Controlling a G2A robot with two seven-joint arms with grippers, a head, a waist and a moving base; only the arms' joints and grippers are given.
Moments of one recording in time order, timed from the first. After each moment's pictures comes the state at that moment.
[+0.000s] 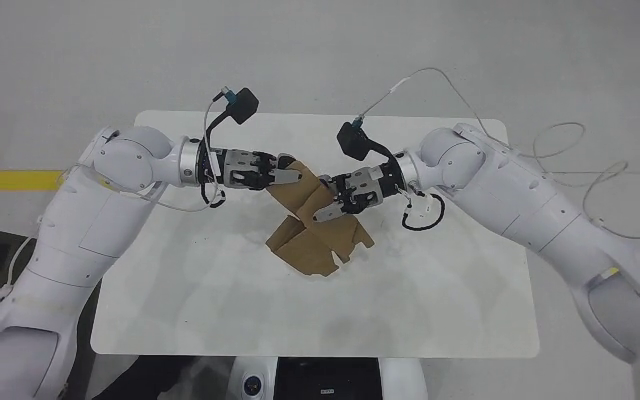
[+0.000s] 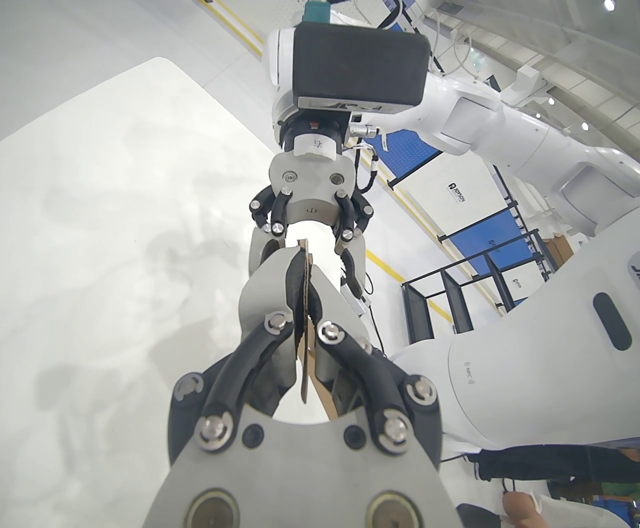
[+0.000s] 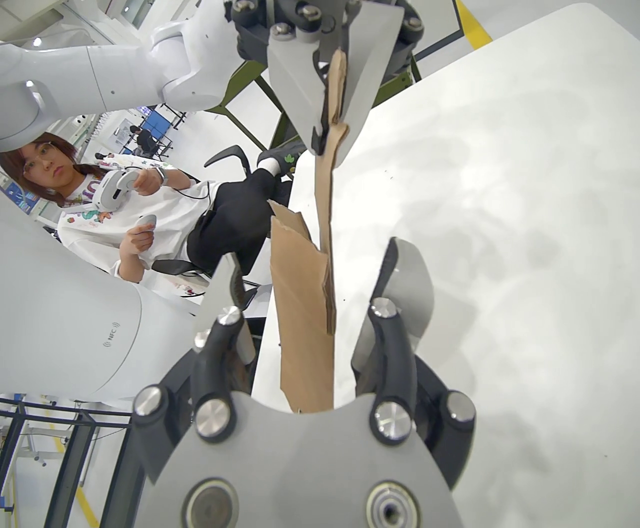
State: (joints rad) left arm 0.61 -0.89 -0.94 -1.44 -0.34 -0.65 -1.14; right arm -0.17 -1.09 0.17 -1.13 0.39 -1.01 0.81
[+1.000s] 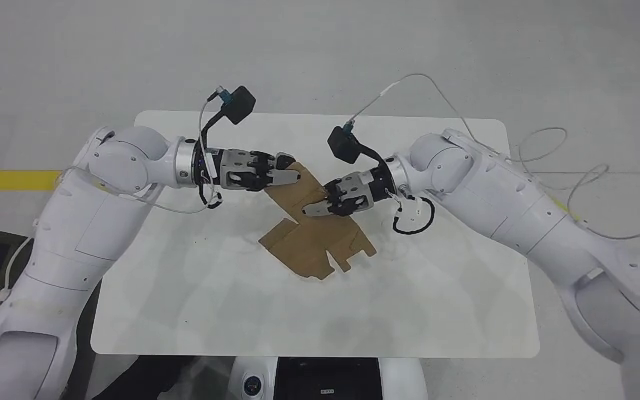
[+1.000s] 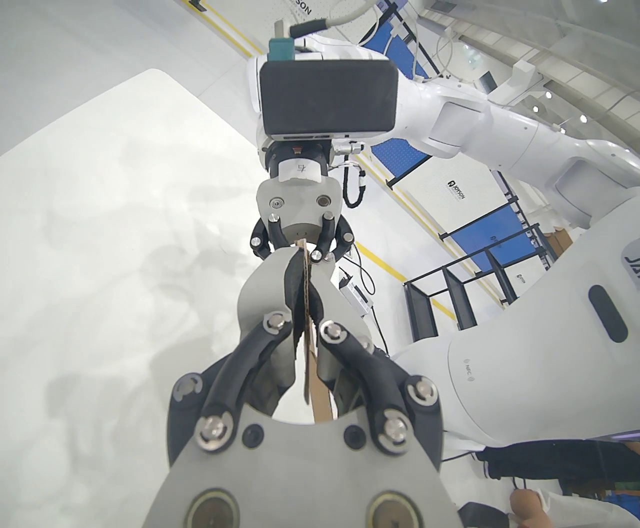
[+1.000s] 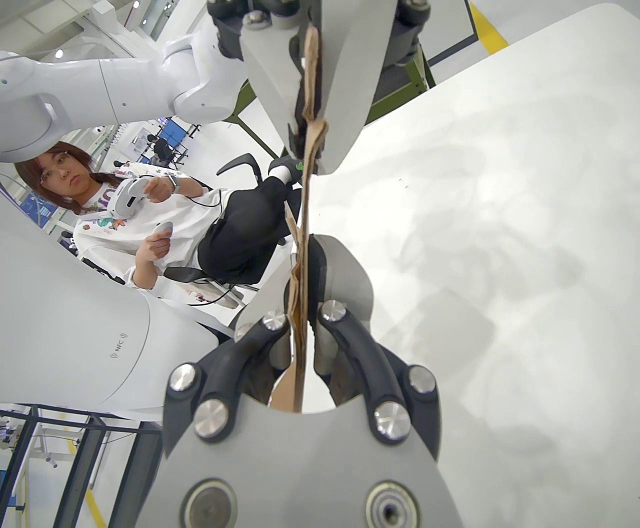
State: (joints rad) left arm 0.64 -0.88 -0.99 -1.47 -0.35 -0.67 -1.14; right arm -0.19 -1.13 0.17 -1.11 0.43 -1.01 0.81
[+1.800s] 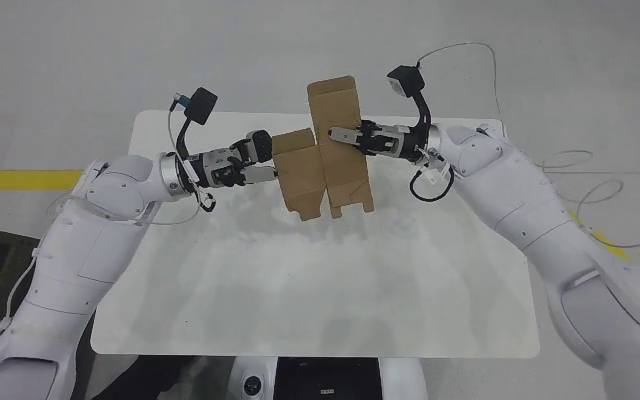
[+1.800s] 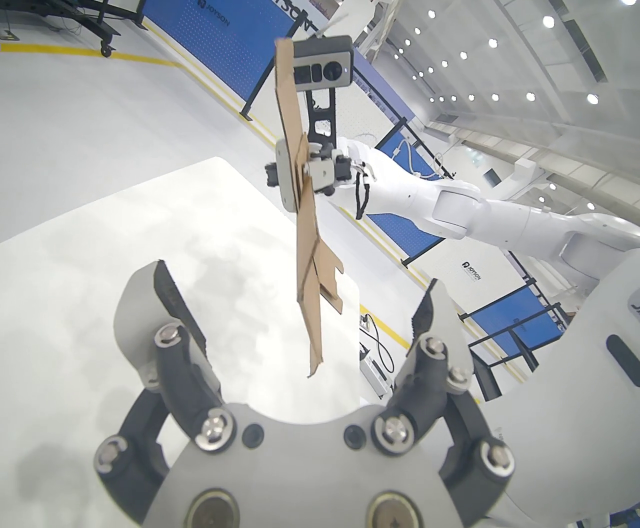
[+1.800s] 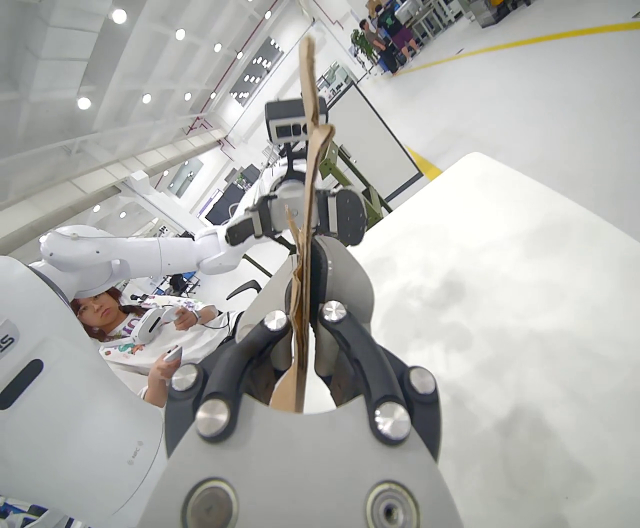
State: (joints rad) left arm 0.84 -0.88 -1.10 -1.50 -0.20 -0.75 -0.81; right arm -0.30 -1.18 0.46 -0.89 0.62 -1.01 0.78
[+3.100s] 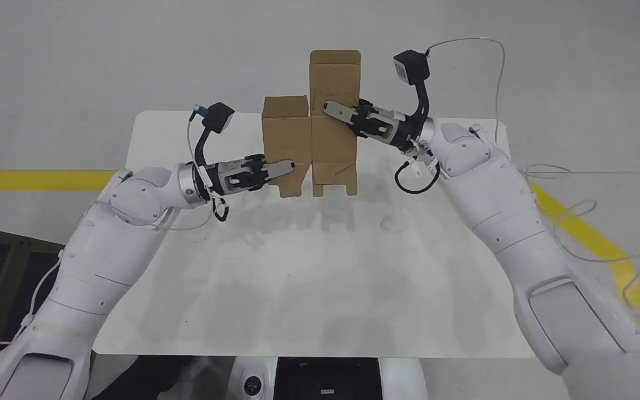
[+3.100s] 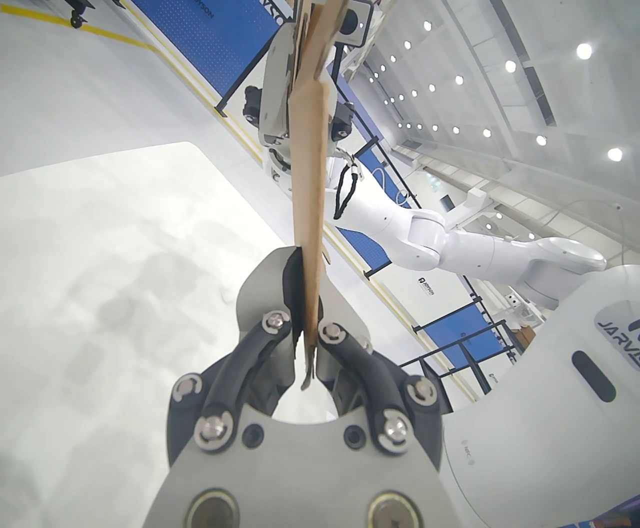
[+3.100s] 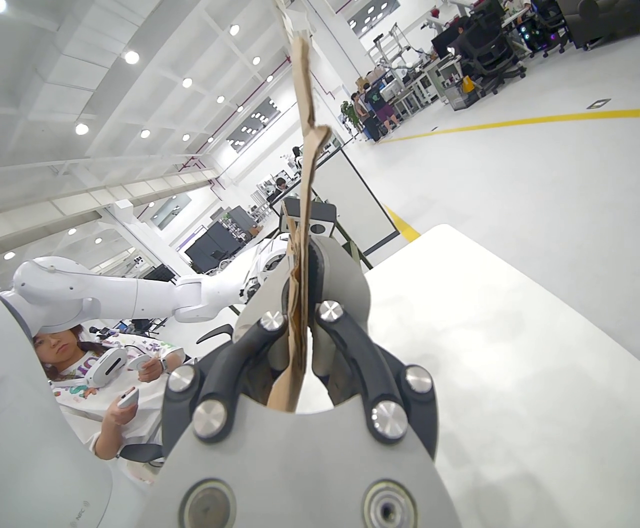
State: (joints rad) left arm 0.83 -0.92 -1.05 -1.42 -0.34 -0.71 -0.86; right arm -0.41 -1.30 0.80 -0.87 0.30 -1.01 0.69
